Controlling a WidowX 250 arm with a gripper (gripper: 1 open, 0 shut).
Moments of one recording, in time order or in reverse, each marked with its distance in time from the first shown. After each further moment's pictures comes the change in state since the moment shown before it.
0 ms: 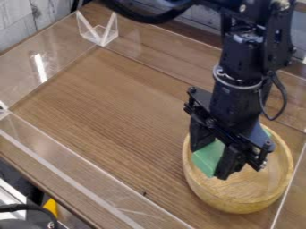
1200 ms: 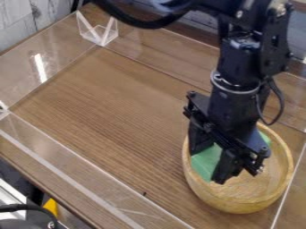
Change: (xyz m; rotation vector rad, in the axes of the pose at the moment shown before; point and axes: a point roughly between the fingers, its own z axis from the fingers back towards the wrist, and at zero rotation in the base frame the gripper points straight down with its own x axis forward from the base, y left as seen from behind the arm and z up) arm -0.001 -0.001 -0.004 -0.007 -0.001 -0.034
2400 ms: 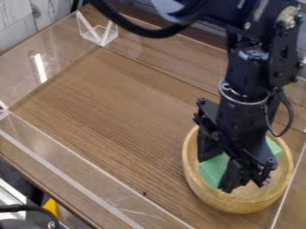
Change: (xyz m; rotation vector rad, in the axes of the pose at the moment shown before) arm 0.004 -0.011 -0.005 -0.006 -0.028 -0.077
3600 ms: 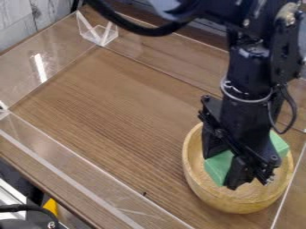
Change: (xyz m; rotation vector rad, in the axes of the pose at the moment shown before) arm 0.005 -0.002 0.003 0.000 -0.044 -0.033
